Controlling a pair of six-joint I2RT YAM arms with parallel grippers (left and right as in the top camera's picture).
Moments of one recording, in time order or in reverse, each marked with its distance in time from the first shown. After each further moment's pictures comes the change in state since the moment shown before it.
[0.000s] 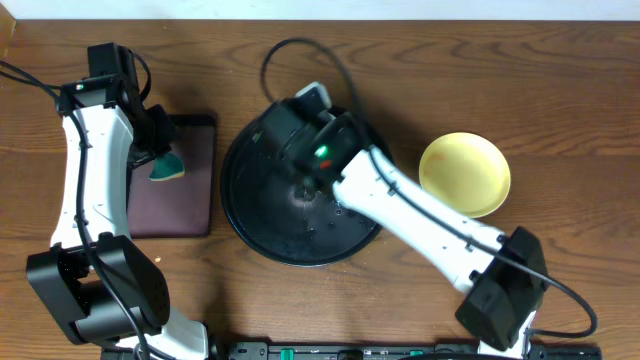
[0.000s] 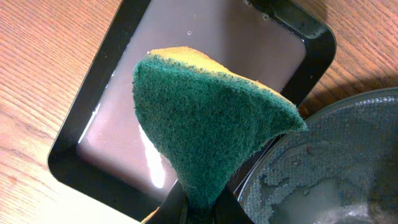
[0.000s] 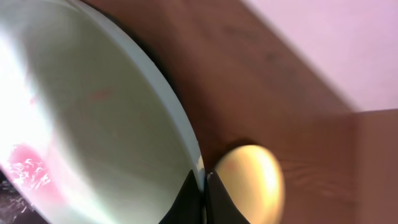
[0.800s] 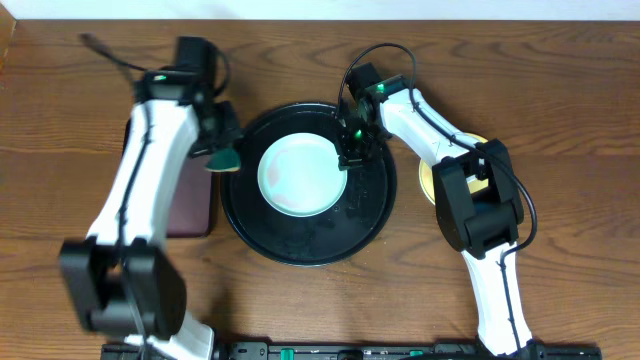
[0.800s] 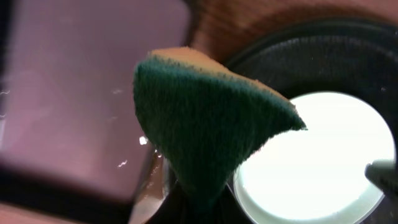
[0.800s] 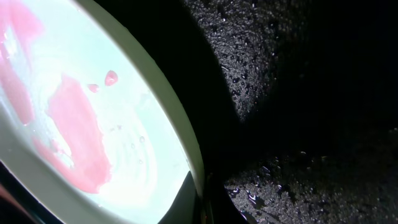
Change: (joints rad) left arm -0.265 -0.021 0.004 -0.007 0.011 -0.052; right arm -0.467 0.404 0.035 0.094 -1.247 -0.055
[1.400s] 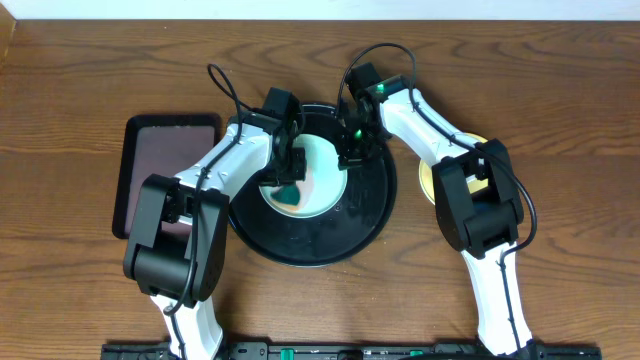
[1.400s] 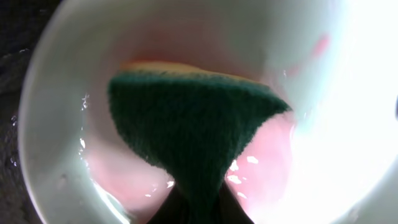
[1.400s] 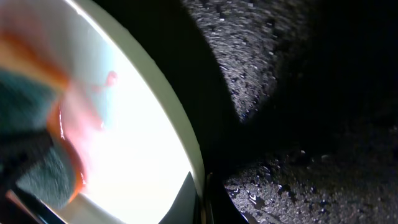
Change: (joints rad) left arm -0.263 0.229 -0.265 0.401 0.153 0.062; right arm -0.001 0.007 0.003 0.006 -0.016 -0.007
